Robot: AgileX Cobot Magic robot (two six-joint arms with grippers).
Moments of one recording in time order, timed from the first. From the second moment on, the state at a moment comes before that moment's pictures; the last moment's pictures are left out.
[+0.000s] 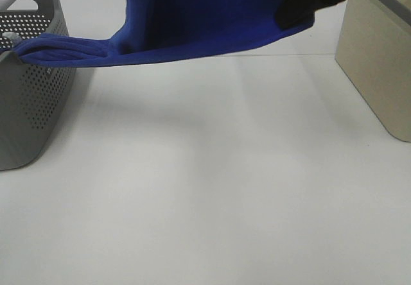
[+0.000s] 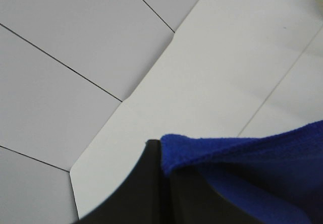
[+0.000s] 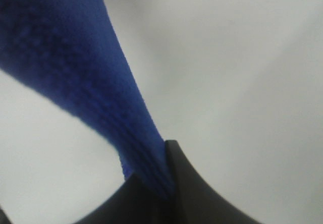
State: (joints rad) left arm -0.80 1.61 -1.90 0.66 0.87 0.07; right arm 0.29 1.62 -1.44 0.43 0.94 -0.55
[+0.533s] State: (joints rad) left arm -0.63 1.61 -1.90 0.66 0.51 0.06; right arm 0.29 1.62 -1.87 0.07 0.89 -0.44
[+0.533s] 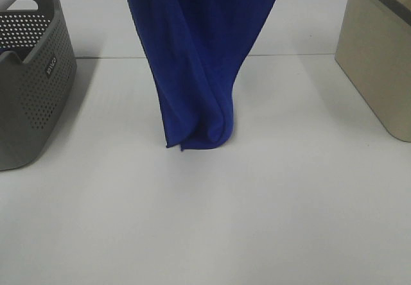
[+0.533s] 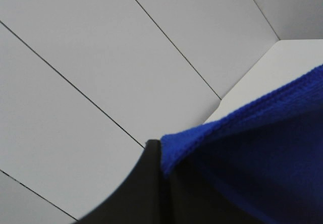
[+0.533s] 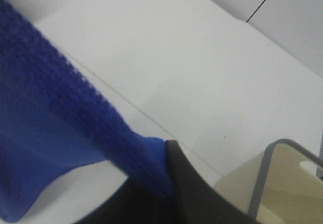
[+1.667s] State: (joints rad) left arm -0.28 2.05 -2.09 0.69 -0.26 0.06; right arm 0.29 1.91 -1.92 -0.12 -0.12 -0.46
